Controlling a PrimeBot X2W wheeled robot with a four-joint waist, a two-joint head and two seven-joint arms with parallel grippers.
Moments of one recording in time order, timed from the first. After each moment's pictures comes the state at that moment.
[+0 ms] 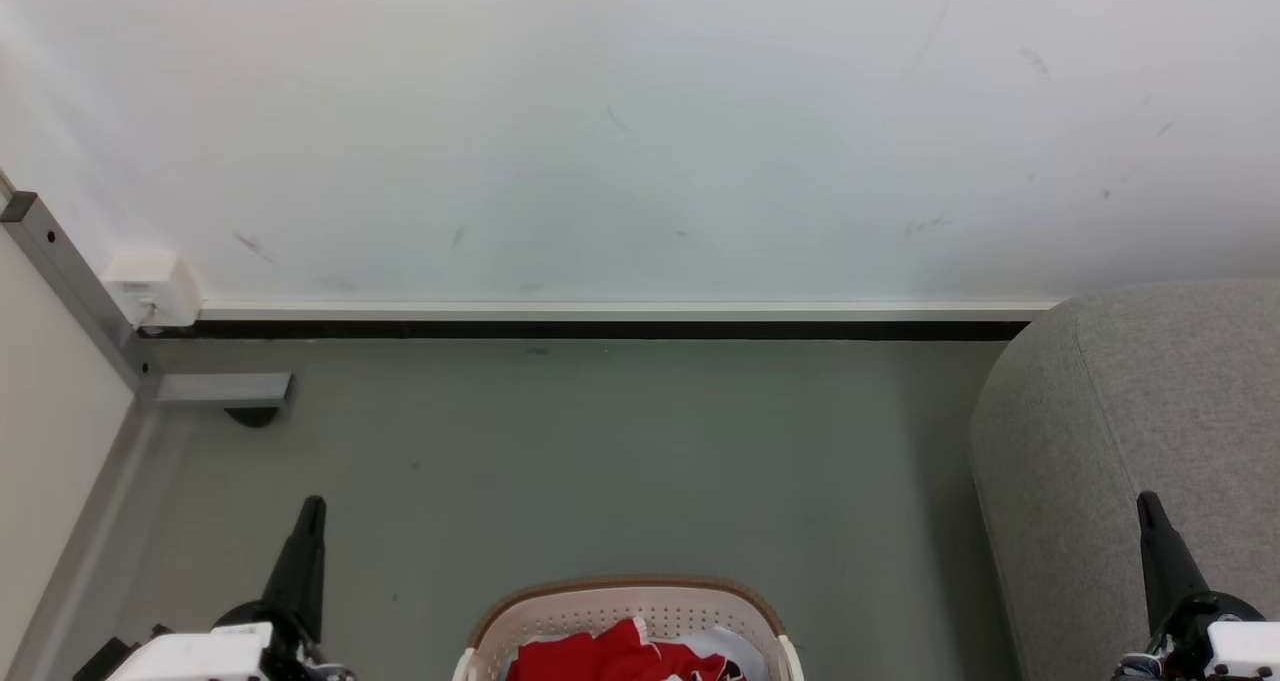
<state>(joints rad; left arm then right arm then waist) -0.11 0.05 0.11 0.25 -1.61 -0.13 0.11 -0.10 -0.05 -0.11 0.24 1.62 0.13 0.11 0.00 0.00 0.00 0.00</state>
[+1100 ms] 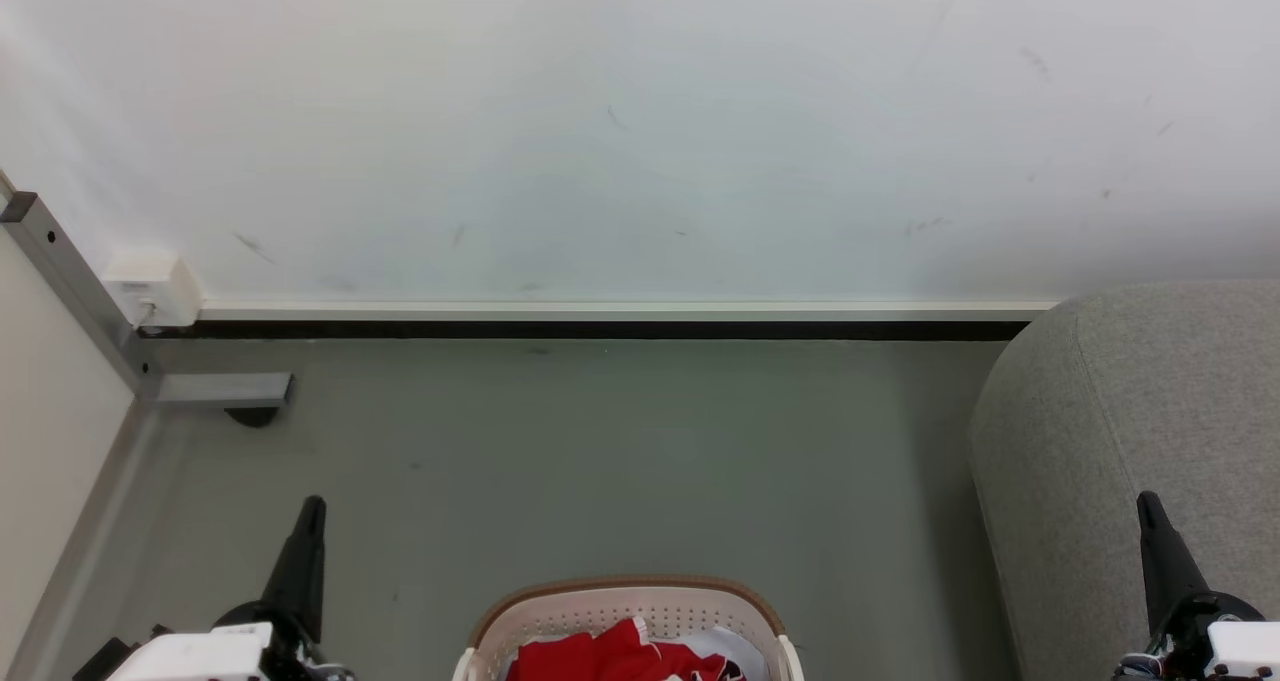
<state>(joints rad) -0.11 0.05 0.11 0.25 -1.61 -0.13 0.11 -0.10 -0.05 -0.11 0.24 1.62 0.13 0.11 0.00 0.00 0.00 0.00</state>
